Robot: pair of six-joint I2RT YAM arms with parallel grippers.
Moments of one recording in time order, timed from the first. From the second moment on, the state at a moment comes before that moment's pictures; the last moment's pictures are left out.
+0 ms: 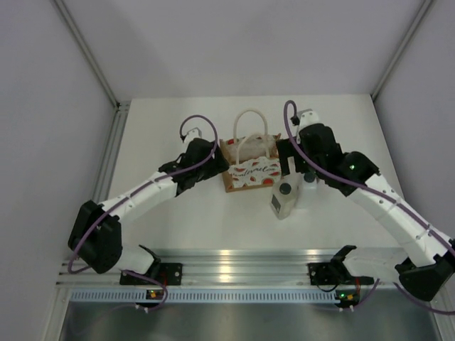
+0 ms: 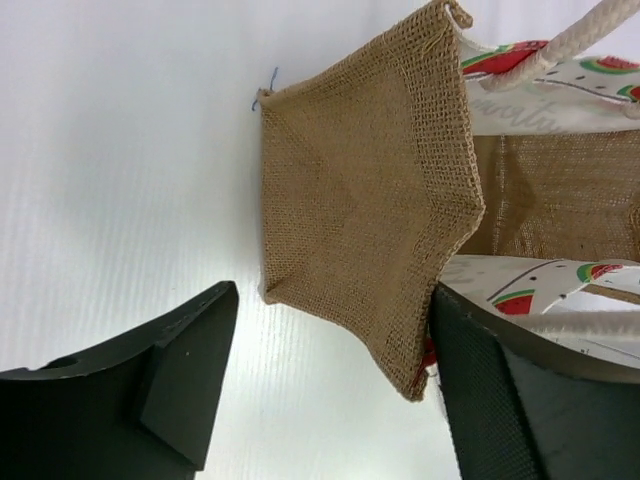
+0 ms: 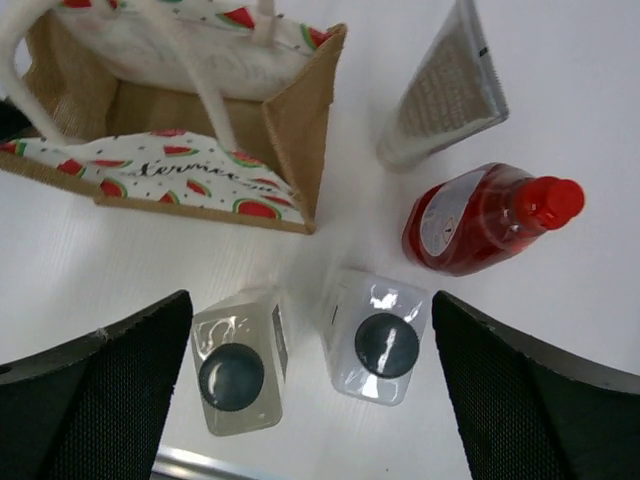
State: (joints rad) left arm -0.61 1.42 0.97 -0.25 -0.21 -0.87; right arm 0.69 1.16 1.30 -0.84 0.35 0.19
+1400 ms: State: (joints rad) left arm -0.33 0.50 0.89 -0.66 -0.66 -0.40; right arm 0.51 0.47 0.92 -0.75 0.63 0.17
